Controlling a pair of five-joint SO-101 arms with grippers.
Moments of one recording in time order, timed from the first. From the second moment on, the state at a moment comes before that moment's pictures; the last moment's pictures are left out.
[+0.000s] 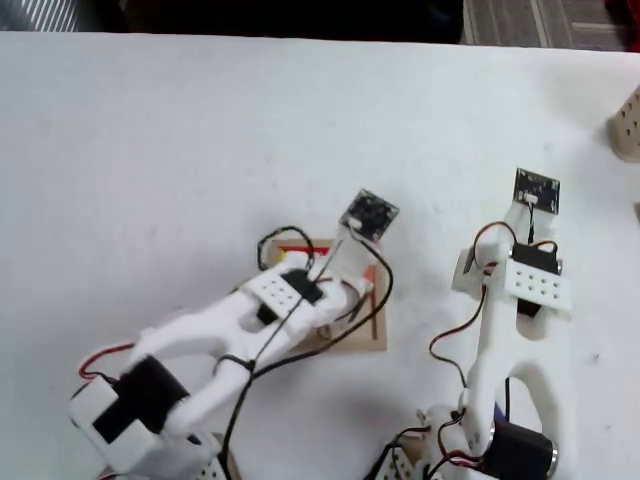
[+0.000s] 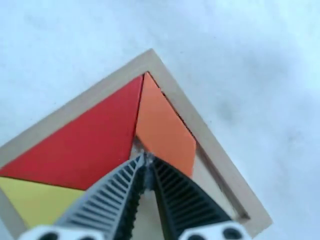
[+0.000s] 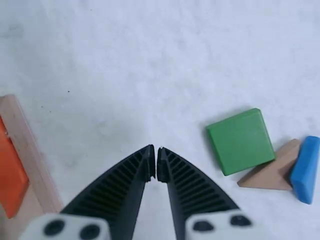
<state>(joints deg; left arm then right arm) 37.2 -0.6 44.4 26.2 8.7 15.9 -21.1 46.5 55.9 2.5</state>
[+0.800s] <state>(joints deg) 34.5 -10.9 48.8 34.2 4.4 25.9 -21.0 45.5 59.7 28.5</state>
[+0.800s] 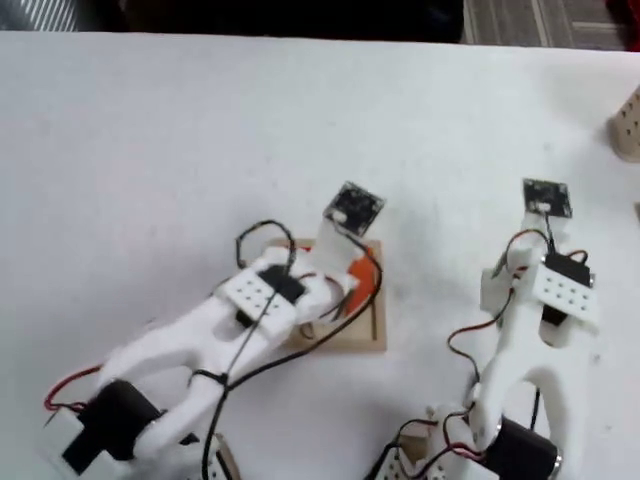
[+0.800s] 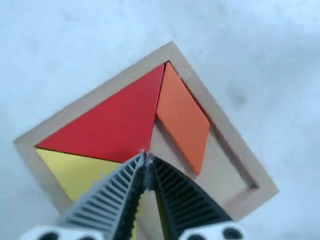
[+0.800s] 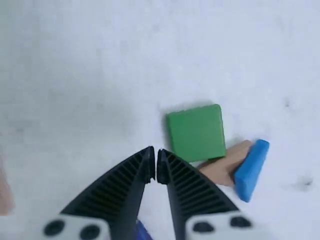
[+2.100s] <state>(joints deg) 33.8 -11.6 52.4 31.0 -11.9 44.6 11.2 19.7 72.0 39.2</state>
